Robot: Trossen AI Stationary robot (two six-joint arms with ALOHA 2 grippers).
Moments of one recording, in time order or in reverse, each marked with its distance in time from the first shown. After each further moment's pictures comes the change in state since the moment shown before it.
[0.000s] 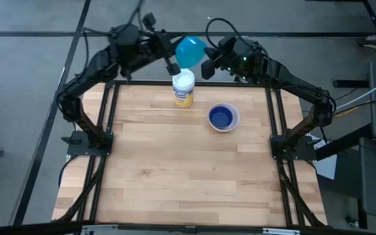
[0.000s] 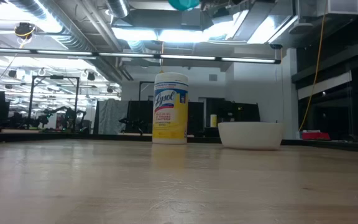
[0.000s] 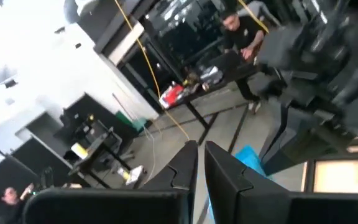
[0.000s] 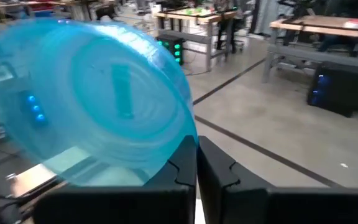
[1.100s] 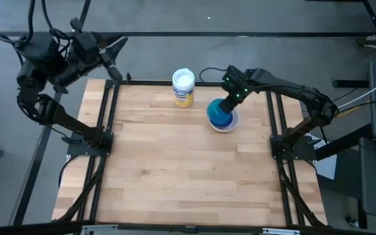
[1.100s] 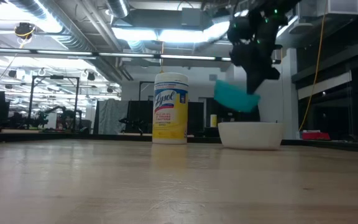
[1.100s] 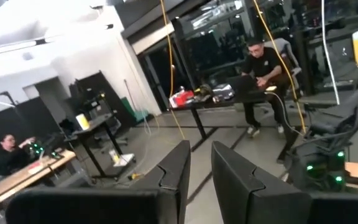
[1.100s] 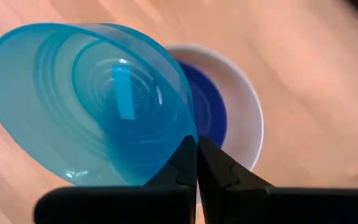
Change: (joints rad) left arm -0.285 -0.333 0.000 -0.247 -0.359 -0.242; right arm -0.233 -0.022 -0.529 -0.544 -0.539 0.059
